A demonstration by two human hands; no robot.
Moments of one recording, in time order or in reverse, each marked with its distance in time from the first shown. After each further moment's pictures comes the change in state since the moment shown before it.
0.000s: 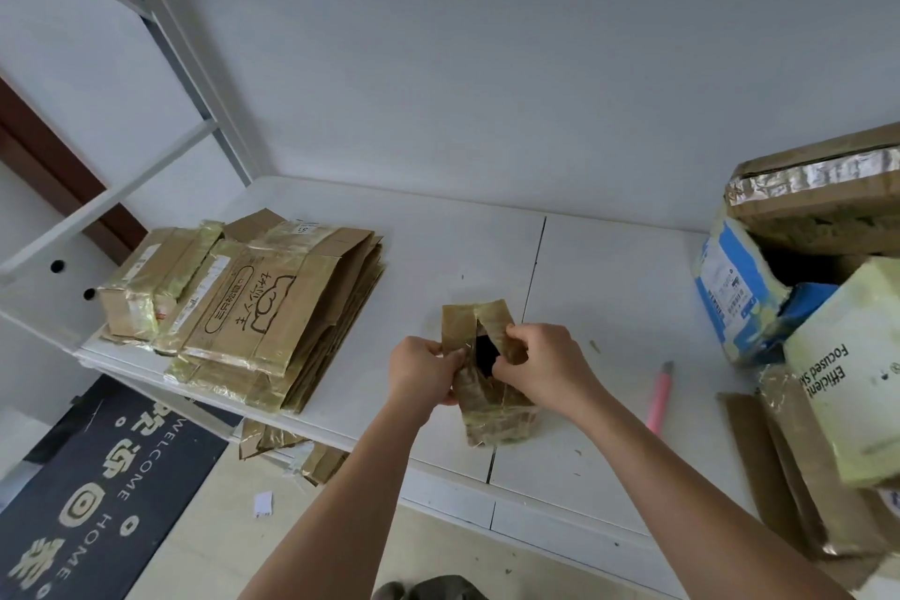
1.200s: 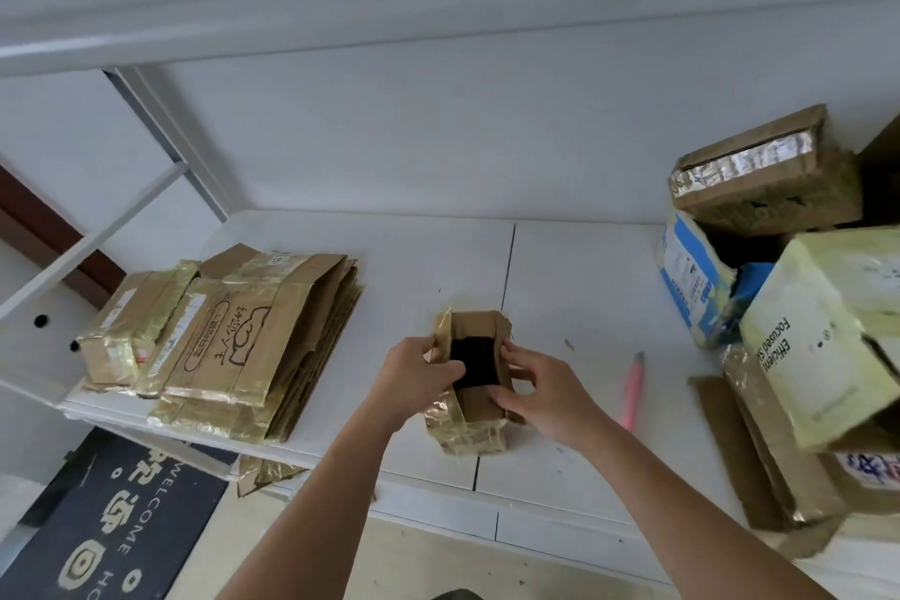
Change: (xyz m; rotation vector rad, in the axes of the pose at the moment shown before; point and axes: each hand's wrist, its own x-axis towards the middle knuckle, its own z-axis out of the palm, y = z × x) left_hand -0.029 0.034 -0.001 0.338 -0.170 0.180; right_hand -0.015 0.059 0.007 0.278 -0.074 -0.035
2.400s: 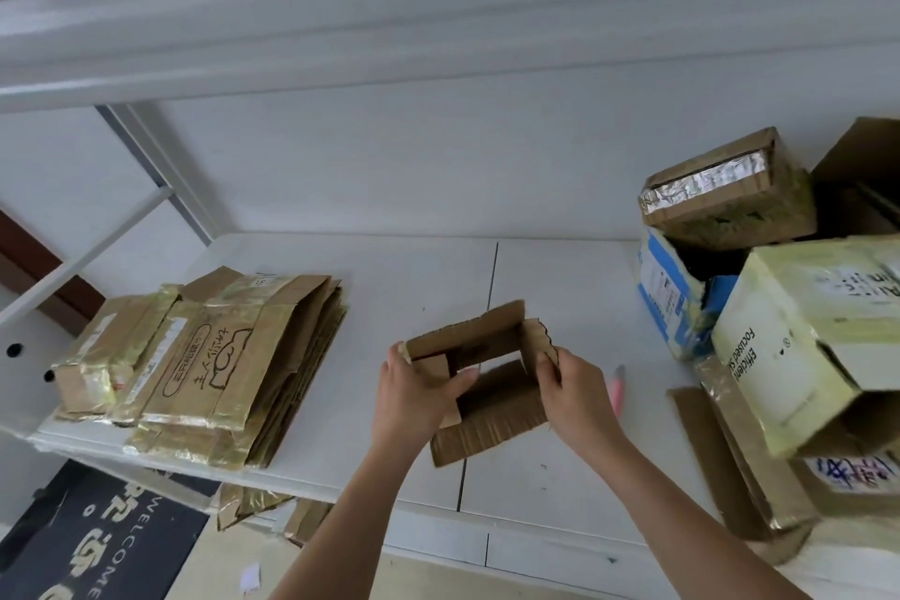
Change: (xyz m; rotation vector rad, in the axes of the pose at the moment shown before) left_hand -0.011 0.004 0.029 -0.011 0.267 0.029; right_hand -0.020 -0.012 -0.028 -0.191 0.436 0.077
